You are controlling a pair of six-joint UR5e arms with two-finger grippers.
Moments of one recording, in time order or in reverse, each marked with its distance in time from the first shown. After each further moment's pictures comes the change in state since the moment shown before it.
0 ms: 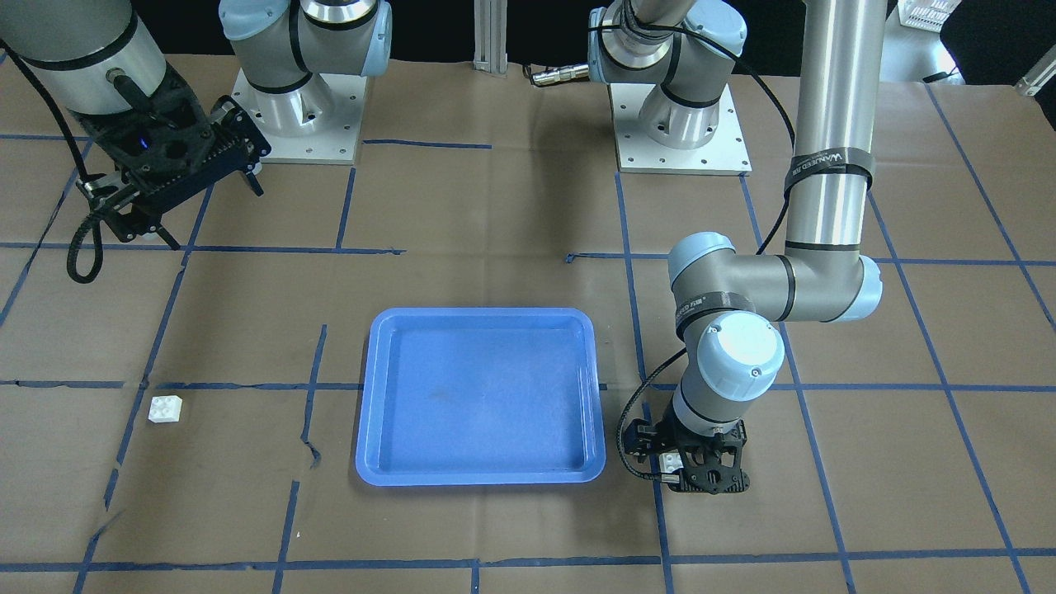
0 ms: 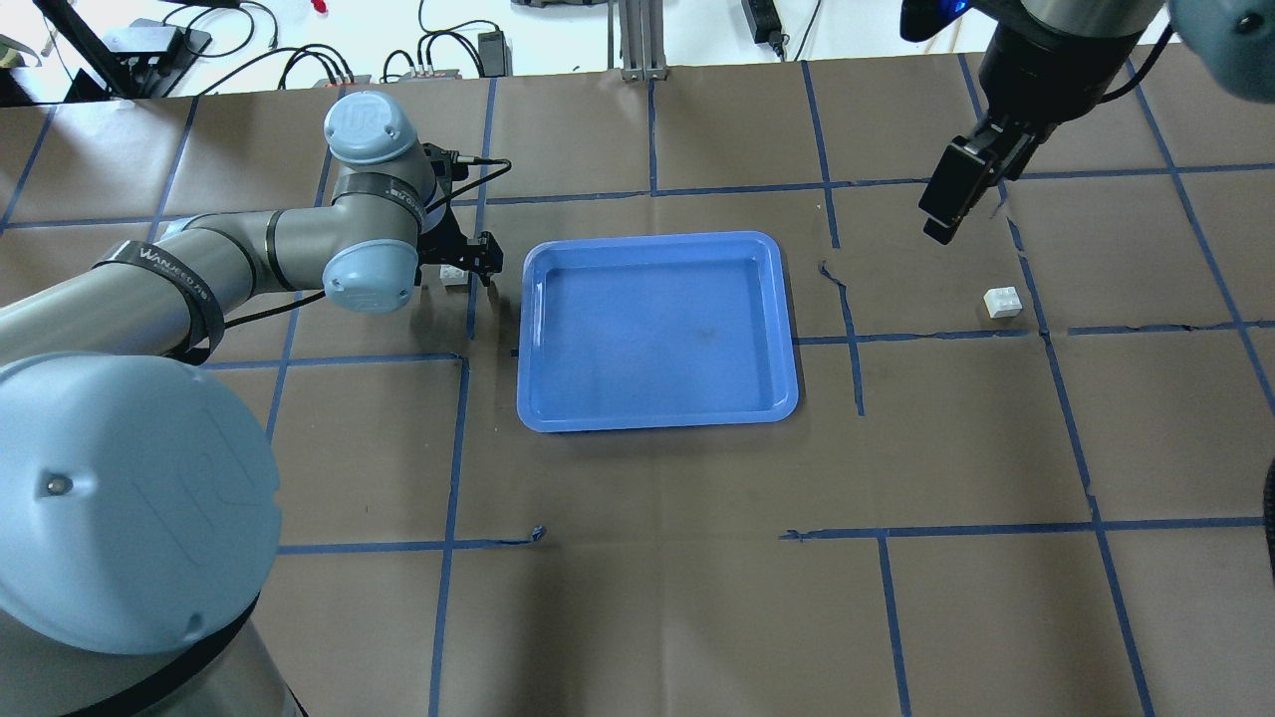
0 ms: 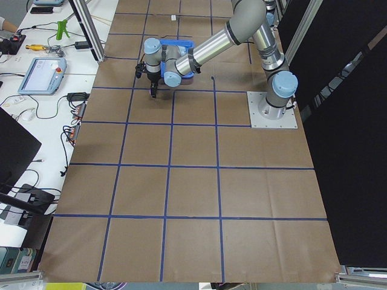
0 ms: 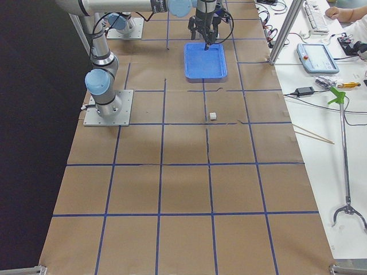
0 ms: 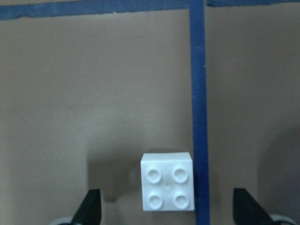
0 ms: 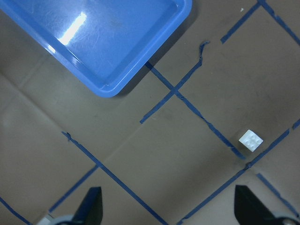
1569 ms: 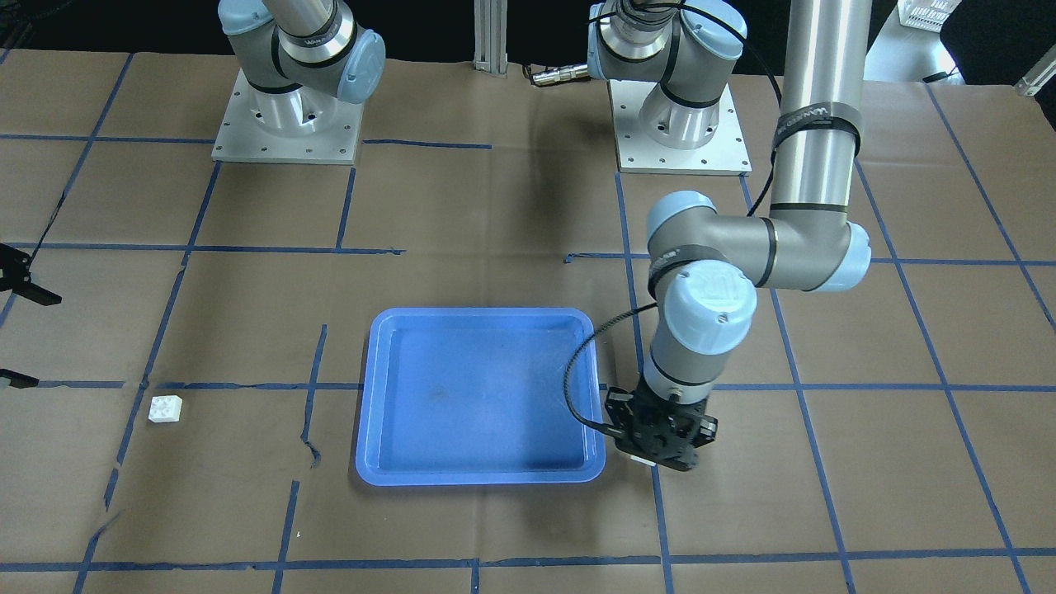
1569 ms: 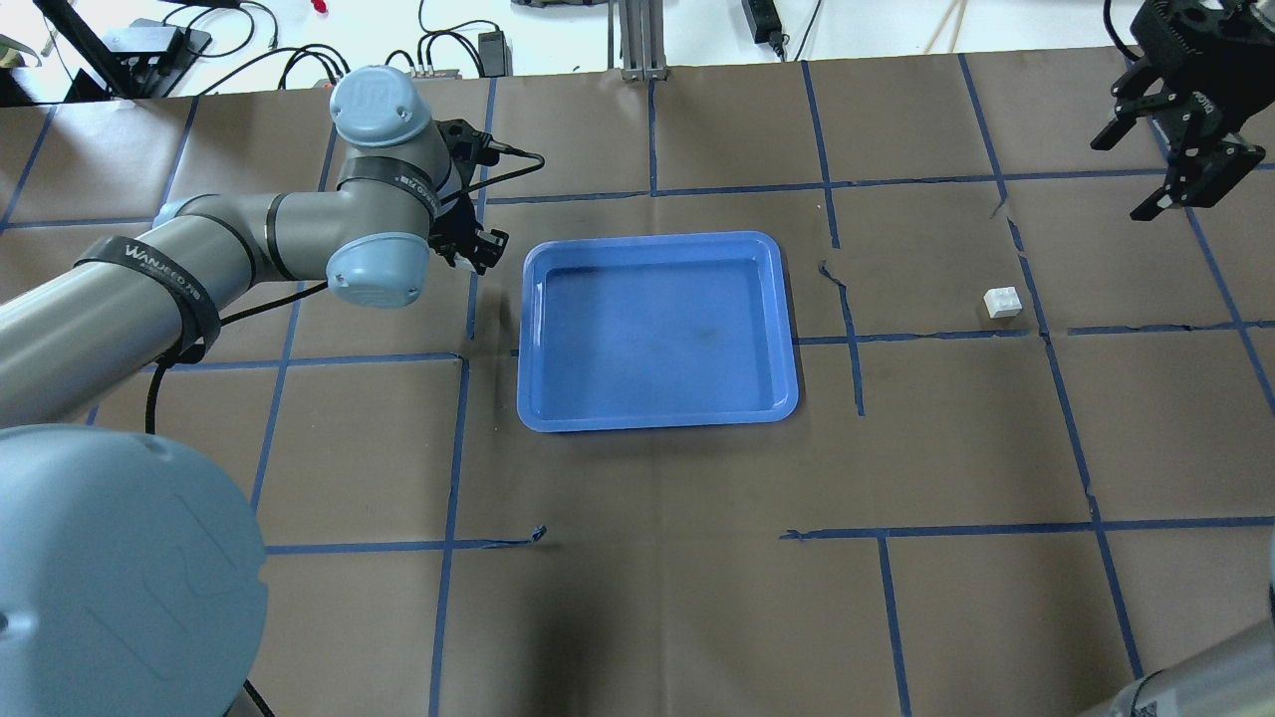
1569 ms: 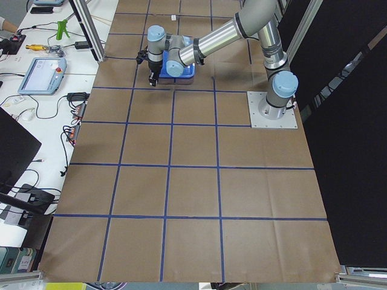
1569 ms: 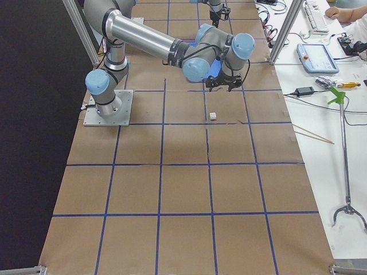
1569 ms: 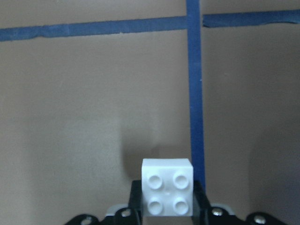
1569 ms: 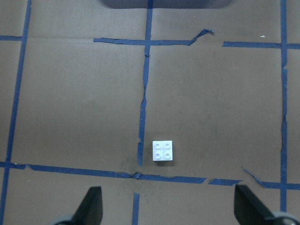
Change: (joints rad) left arm -0.103 0.106 -0.014 -0.015 0.002 0.340; right arm -0.403 0.279 -0.084 -0.070 0.222 -1.203
